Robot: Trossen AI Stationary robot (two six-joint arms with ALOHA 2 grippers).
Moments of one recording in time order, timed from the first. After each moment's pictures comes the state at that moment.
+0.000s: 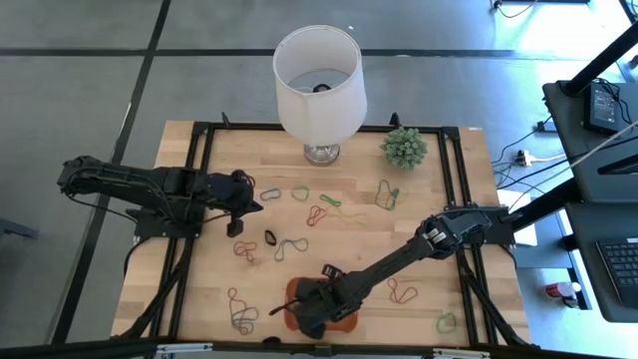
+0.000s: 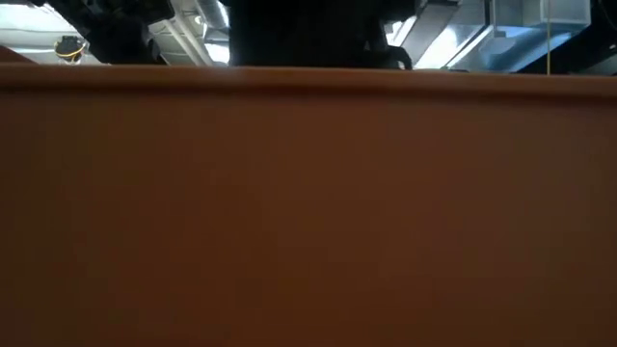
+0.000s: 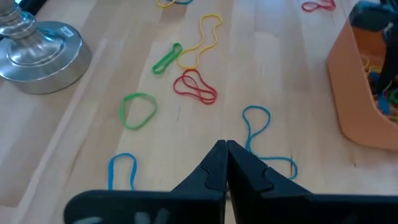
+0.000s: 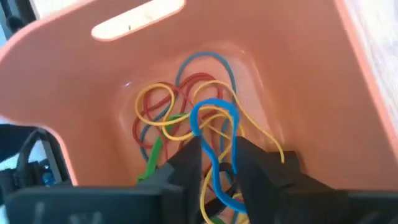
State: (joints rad) left arm -0.07 0.80 0.65 -0.56 -0.11 -0.19; right arm 0.53 2.41 2.14 -0.95 0.19 0.89
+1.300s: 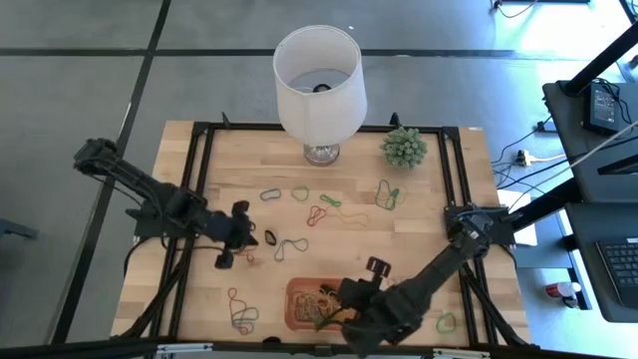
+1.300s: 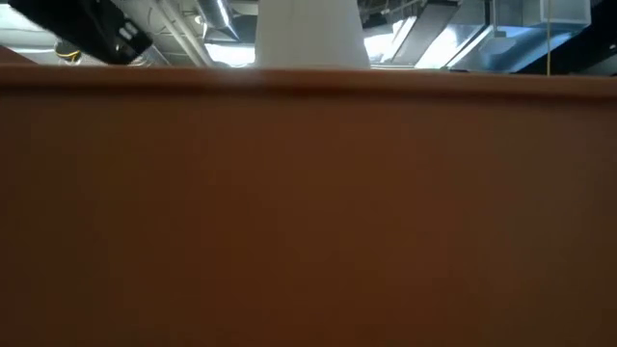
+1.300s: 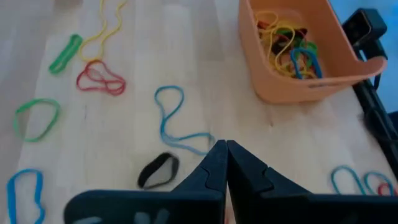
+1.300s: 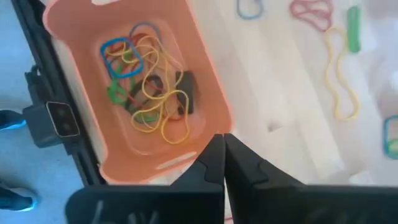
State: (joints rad) left arm -0.48 0.97 0.72 -0.55 -0.21 -0.32; right arm 0.71 2.21 2.33 -1.57 0.43 1.03
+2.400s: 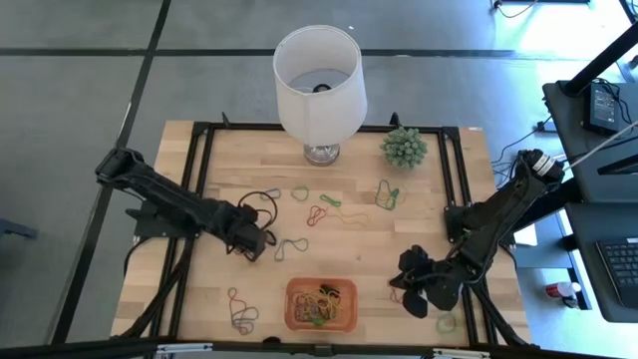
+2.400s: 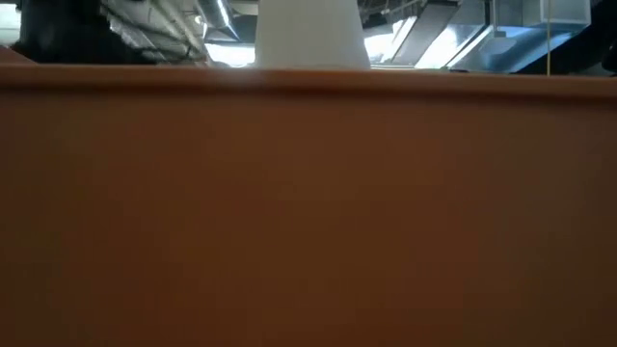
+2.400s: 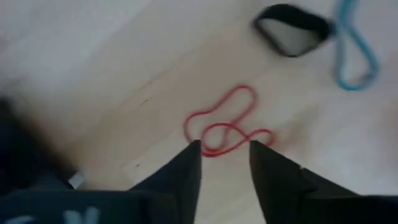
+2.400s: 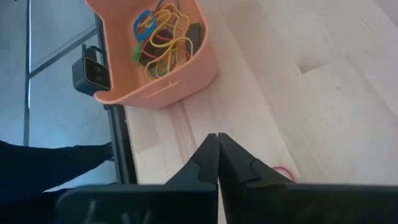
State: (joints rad) left arm -0.37 1.38 0.91 -1.06 -0.07 -1.36; right arm 0.86 1.33 0.83 -0.43 0.44 1.17
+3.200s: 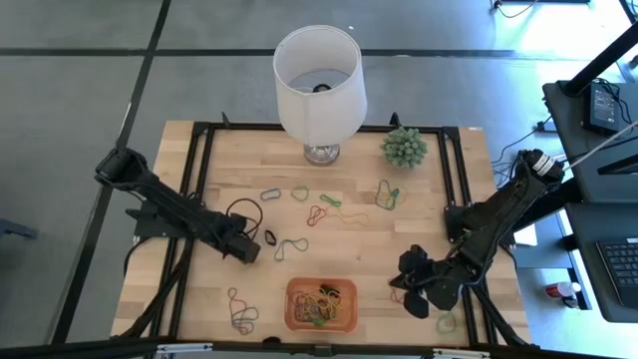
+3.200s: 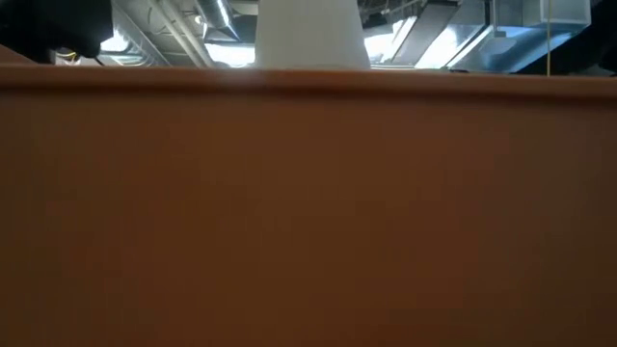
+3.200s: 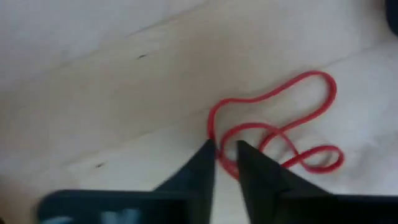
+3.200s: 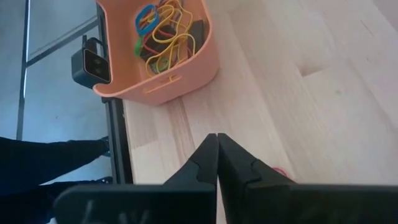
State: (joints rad) left arm -0.48 1.38 0.61 -0.71 -0.04 -1.71; right arm 0.86 1.33 0.83 -0.43 0.43 1.12
